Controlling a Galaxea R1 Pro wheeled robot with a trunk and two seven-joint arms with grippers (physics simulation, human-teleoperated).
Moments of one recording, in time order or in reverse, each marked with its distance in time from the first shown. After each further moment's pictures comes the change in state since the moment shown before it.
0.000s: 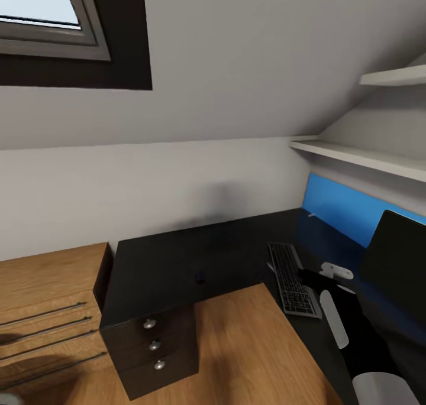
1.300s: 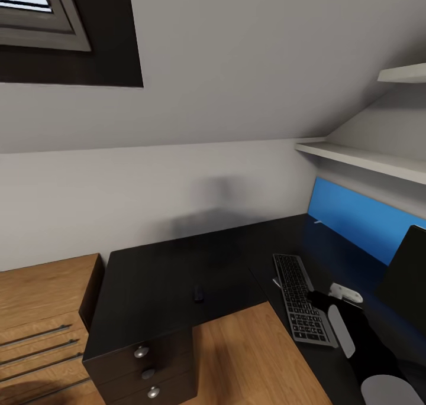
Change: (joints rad) left arm 0.000 0.000 0.000 0.000 0.000 -0.005 0.000; right arm -0.001 -0.044 -0.051 0.213 0.000 -0.009 0.003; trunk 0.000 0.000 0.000
